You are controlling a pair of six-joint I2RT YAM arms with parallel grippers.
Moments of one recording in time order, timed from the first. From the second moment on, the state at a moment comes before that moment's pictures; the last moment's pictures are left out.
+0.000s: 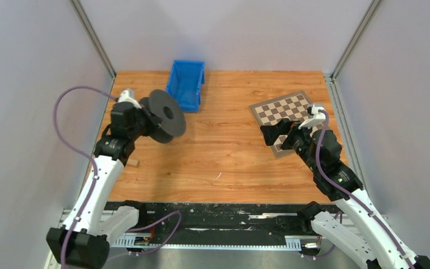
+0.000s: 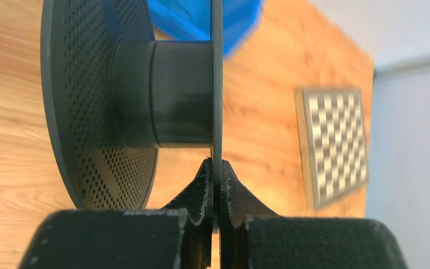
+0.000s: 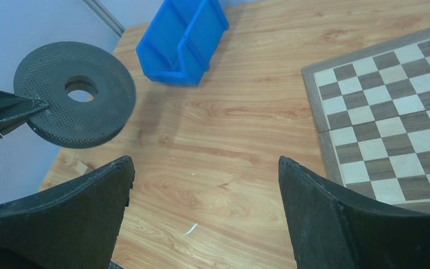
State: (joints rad) left arm -0.03 0.94 0.92 -0.42 0.11 -0.72; right arm 0.53 0.65 0.81 -0.30 0.12 0.48
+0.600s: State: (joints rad) left arm -0.79 1.45 1.30 -0.67 -0.28 -0.52; right arm 0.53 0.64 0.78 -0.32 0.08 0.49
